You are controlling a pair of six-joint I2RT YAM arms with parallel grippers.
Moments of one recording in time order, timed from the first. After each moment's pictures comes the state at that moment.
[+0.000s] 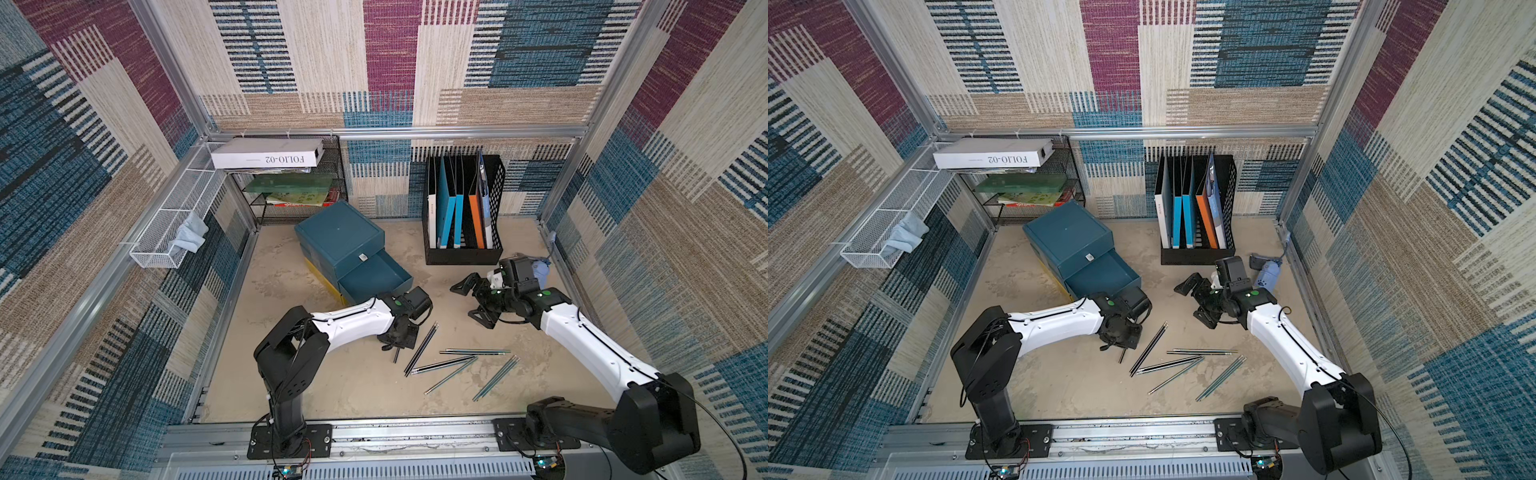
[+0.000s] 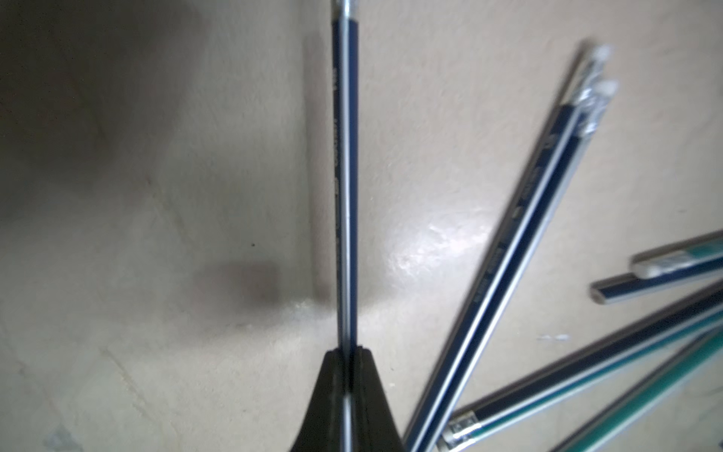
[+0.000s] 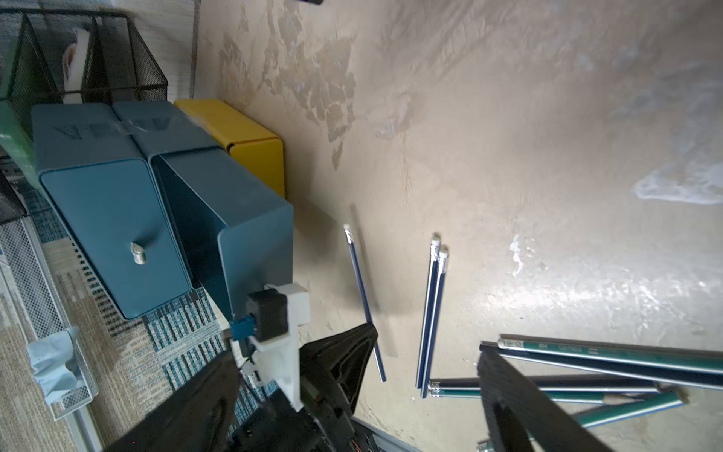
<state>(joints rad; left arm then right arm) -0.88 1.82 1.26 -0.79 -0.04 -0.57 0.29 1.22 0.85 -0.48 -0.47 1.06</state>
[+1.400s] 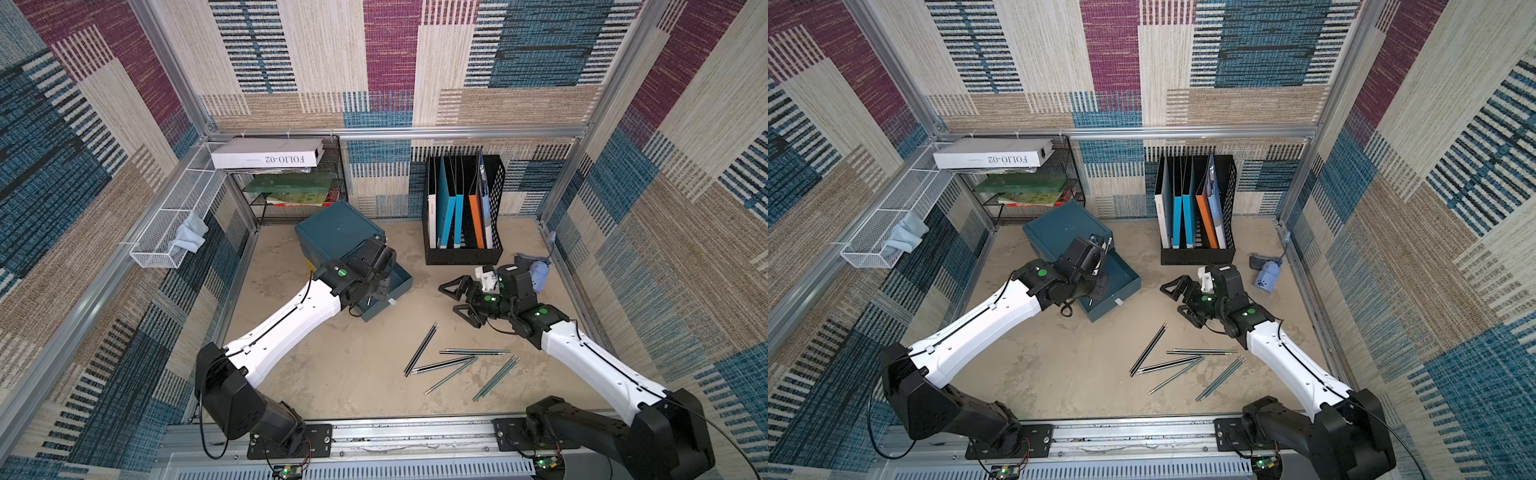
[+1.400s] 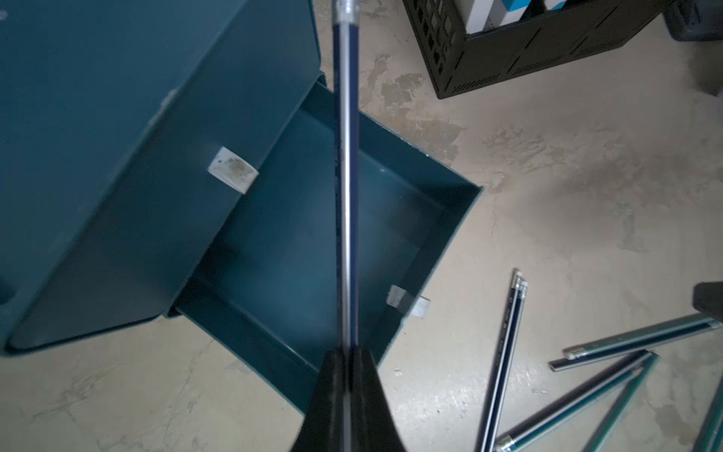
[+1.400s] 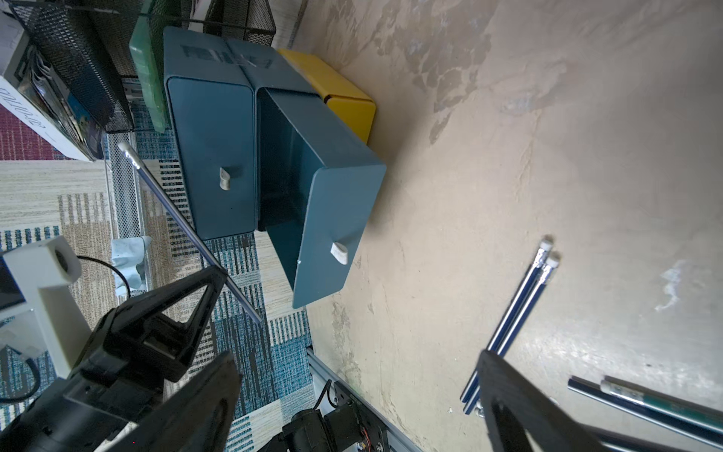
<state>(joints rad) -0.67 1.50 1.43 -0.87 -0.28 -0.27 0.40 1.13 0.74 -0.19 -0.51 1.10</state>
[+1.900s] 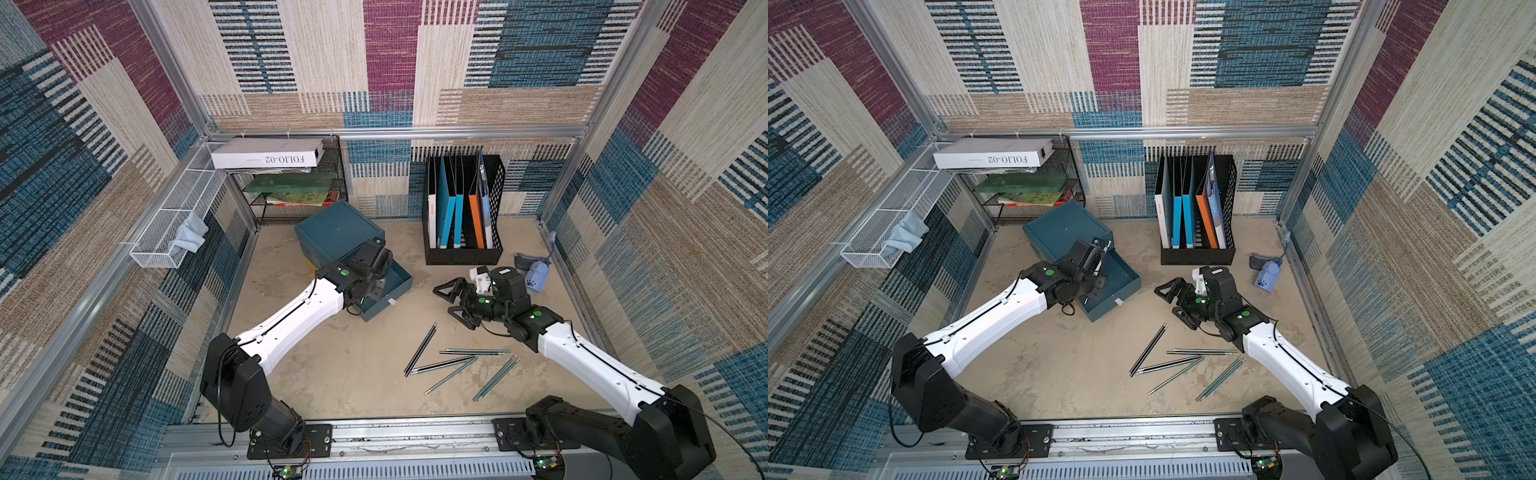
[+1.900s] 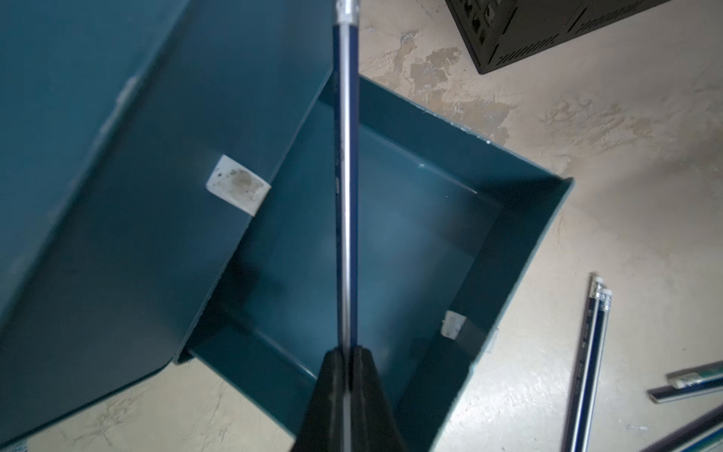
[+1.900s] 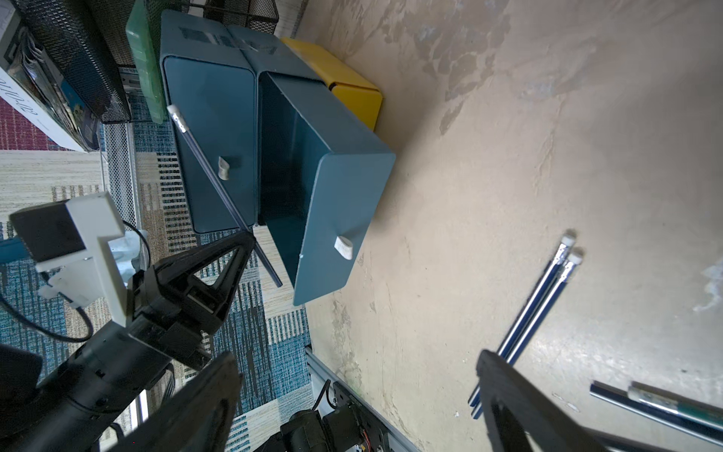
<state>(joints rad) -0.63 1.55 1.35 -0.77 -0.30 -0.16 0.46 1.13 0.73 -0.16 -0.46 1.13</state>
